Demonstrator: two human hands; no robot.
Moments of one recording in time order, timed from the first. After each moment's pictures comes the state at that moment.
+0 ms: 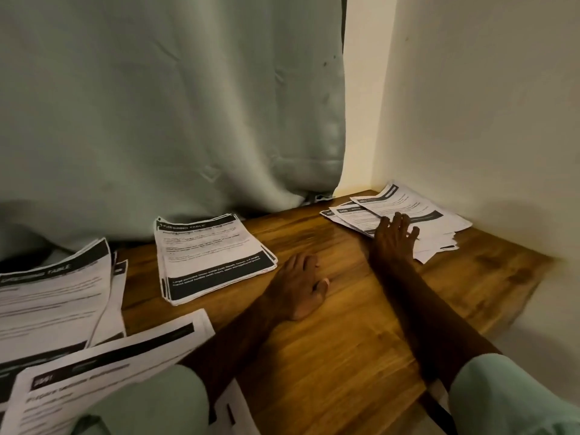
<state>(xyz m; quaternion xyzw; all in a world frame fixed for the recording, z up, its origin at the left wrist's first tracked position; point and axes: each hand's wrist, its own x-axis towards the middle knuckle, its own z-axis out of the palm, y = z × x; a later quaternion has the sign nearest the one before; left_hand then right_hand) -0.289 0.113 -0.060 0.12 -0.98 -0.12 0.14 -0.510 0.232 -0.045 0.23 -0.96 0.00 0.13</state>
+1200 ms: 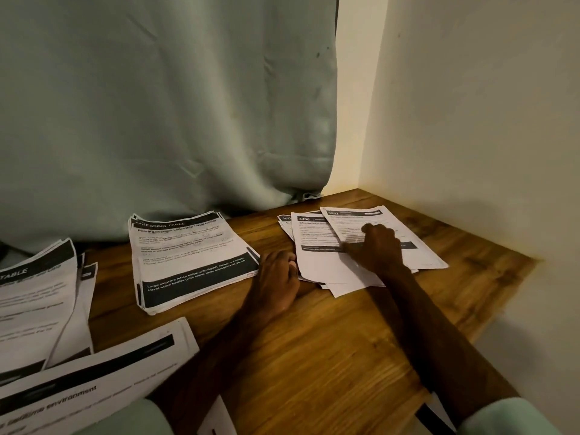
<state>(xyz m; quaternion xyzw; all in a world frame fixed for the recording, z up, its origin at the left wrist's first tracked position) -0.295 0.097 -0.067 0.21 -0.91 -0.26 0.25 -0.473 0.234 -0.023 0.25 -0.94 0.21 0.11</state>
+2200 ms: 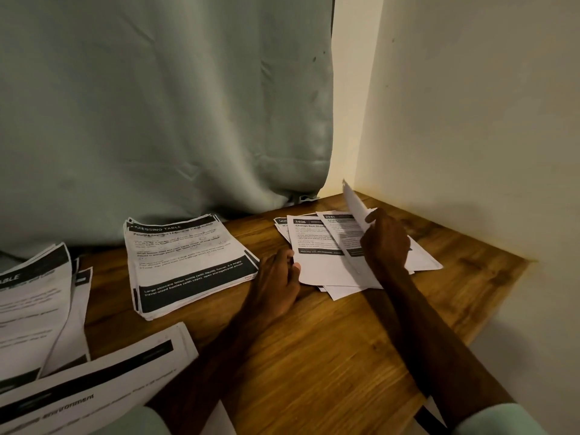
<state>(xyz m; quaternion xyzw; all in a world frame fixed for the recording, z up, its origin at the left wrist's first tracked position) -0.296 0.099 -0.067 0.21 -0.89 -0.30 0.26 -0.462 0.239 -0.004 0.18 -0.90 0.34 0.23</state>
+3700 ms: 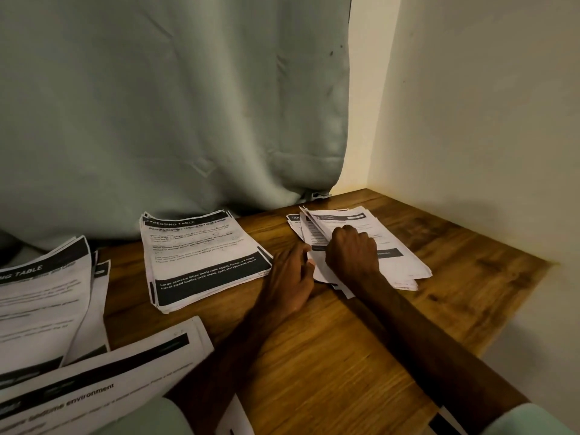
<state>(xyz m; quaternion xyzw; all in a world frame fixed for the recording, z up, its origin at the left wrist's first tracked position) -0.296 0.102 -0.060 0.21 -0.89 -0.30 0.26 -0.402 0.191 -0.018 0.34 -0.91 0.10 0.20</state>
